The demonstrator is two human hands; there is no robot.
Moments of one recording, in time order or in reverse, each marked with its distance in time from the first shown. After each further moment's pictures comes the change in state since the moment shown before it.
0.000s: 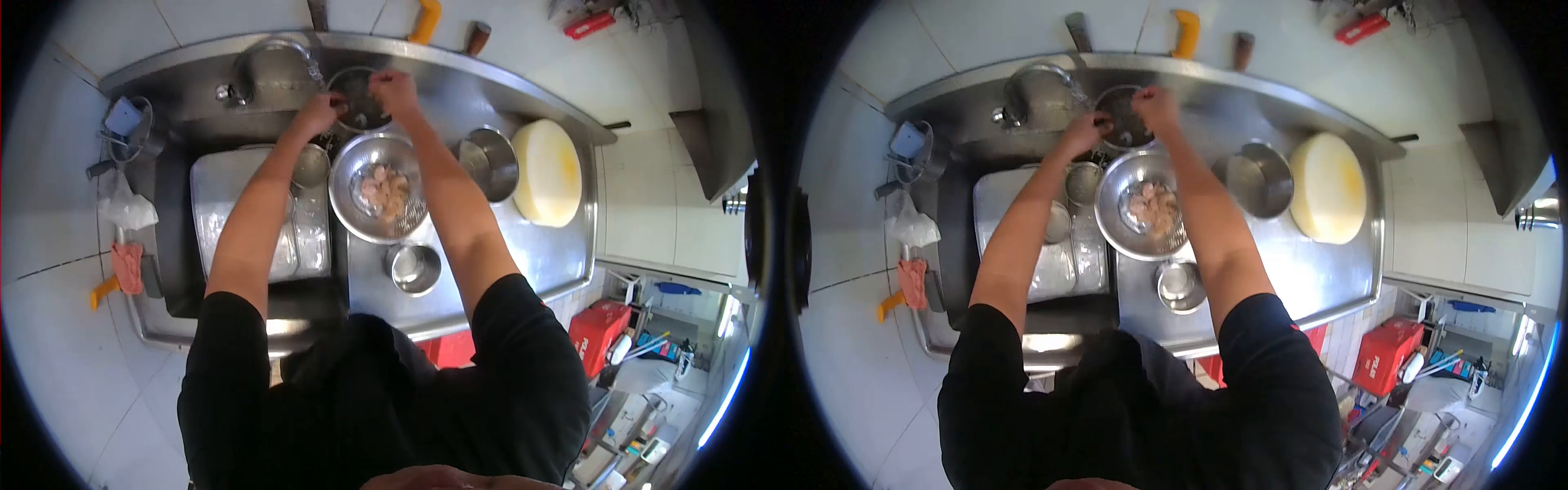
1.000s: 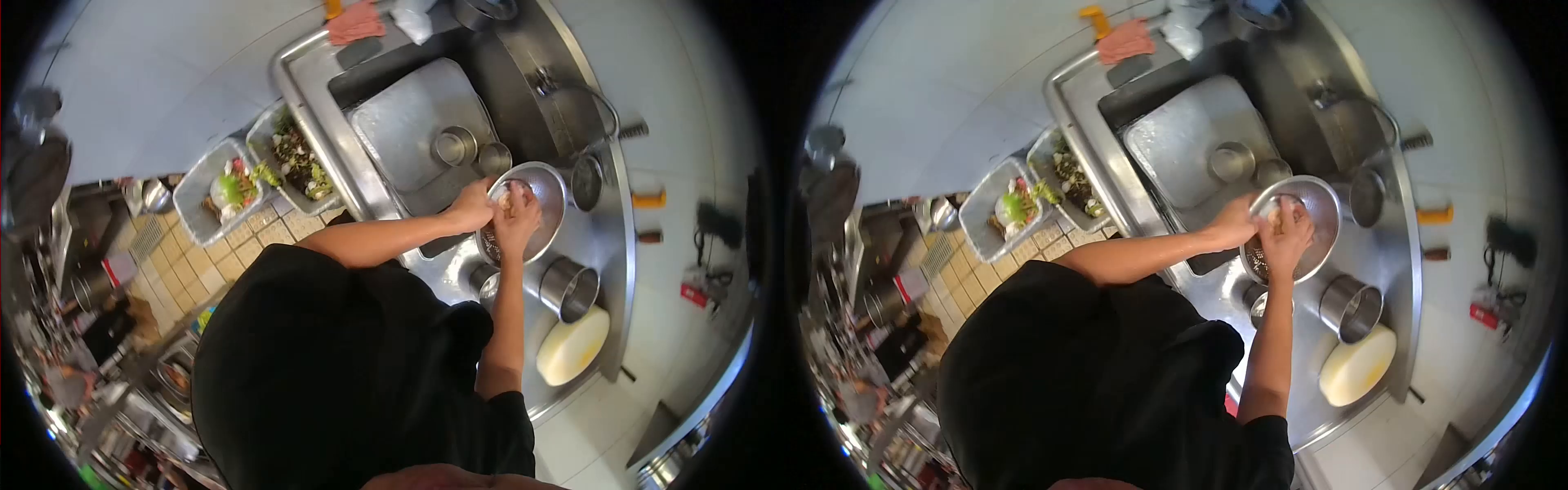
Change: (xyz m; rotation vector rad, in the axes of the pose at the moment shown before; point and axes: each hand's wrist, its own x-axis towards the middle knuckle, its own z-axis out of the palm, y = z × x) left_hand -0.345 0.073 0.046 -0.588 0.785 -0.328; right_hand -0.290 -0.017 0.092 -0.798 -0.226 -0.935
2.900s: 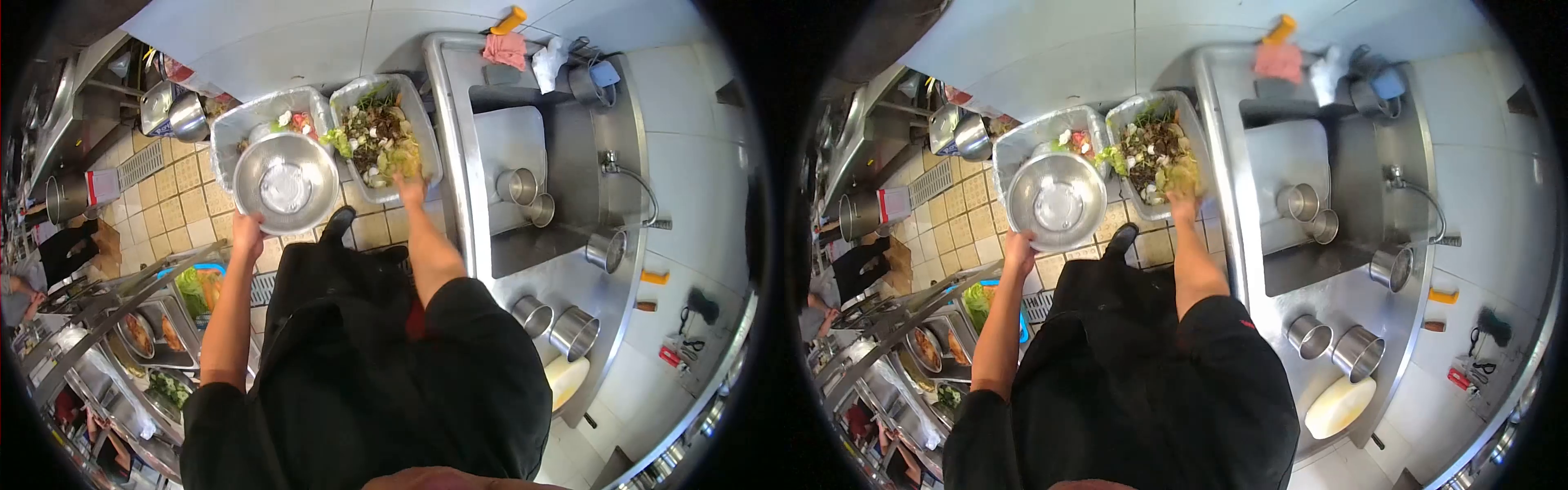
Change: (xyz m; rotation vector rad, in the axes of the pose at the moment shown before) left_hand -0.421 -0.173 -0.427 -0.615 1.126 -0.460; right_hand -0.140 -0.289 0.350 0.373 -0.572 -0.008
